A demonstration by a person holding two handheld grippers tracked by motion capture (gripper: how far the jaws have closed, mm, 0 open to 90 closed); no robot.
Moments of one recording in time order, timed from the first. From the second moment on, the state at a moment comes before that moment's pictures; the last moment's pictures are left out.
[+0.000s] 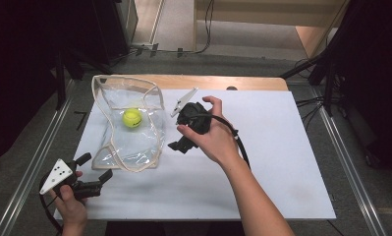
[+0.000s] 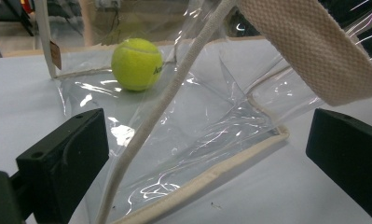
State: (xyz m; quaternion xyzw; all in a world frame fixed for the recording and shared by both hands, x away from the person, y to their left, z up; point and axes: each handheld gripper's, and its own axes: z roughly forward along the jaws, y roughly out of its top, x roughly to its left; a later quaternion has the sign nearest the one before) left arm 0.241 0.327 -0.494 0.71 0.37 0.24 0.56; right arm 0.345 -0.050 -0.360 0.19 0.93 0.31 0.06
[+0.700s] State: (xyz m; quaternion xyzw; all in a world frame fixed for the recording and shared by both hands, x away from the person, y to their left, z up) left arm 0.241 0.327 -0.494 0.70 0.37 0.24 0.56; right arm 0.341 -0.079 -0.387 0.22 0.92 0.30 0.06
